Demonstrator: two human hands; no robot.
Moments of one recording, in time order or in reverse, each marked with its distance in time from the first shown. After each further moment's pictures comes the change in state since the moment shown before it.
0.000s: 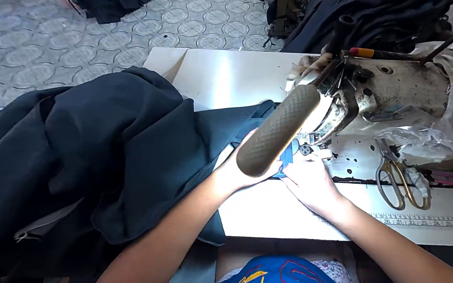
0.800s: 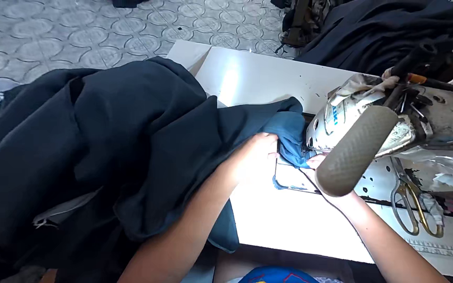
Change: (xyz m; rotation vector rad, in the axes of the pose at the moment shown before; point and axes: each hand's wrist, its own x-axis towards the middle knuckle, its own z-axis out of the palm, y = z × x) left_hand -0.003 -0.043 0.001 -0.335 -0.051 -0.461; right_hand 0.023 0.019 0.009 0.336 -0.013 0.319
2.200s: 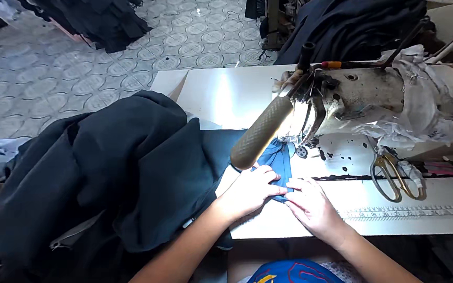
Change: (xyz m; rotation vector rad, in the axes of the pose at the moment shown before) left_hand -0.058 0.047 0.030 0.433 0.026 0.605; right_hand -0.086 -0.017 0.015 0.023 0.150 -0.181
